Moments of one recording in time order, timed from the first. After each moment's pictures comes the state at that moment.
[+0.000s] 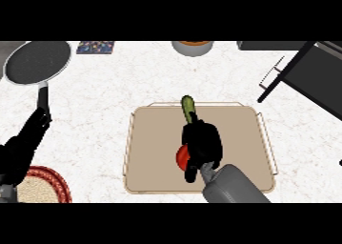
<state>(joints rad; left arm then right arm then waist) 0.01 0.36 0.11 -1.44 0.14 -0.02 0.11 -0.39 -0.01 0.59 -1.32 0.98 0.15 0.74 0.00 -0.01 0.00</state>
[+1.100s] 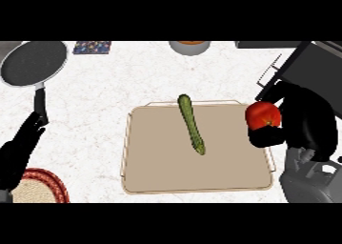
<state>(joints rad) 0.04 0.35 0.16 -1.41 0.12 -0.06 0.08 -0.36 -0.19 0.19 -1.87 1.02 0.25 0.98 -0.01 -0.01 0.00</state>
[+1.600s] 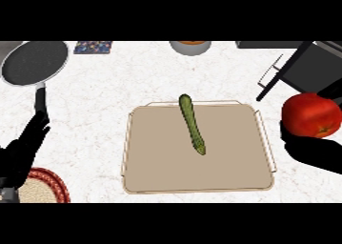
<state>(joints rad) 0.02 0.32 0.15 -1.42 0.11 -0.05 0.09 -0.44 -0.14 0.05 -2.25 0.97 0.33 1.06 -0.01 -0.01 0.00</state>
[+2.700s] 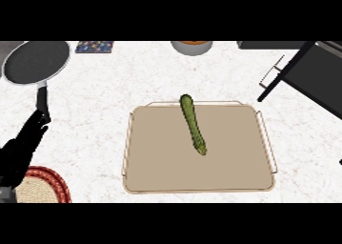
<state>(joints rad) 0.02 0.32 0.17 -1.41 0.10 -0.07 0.09 -0.90 -0.39 -0.29 -2.03 1.00 0.65 0.98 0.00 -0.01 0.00</state>
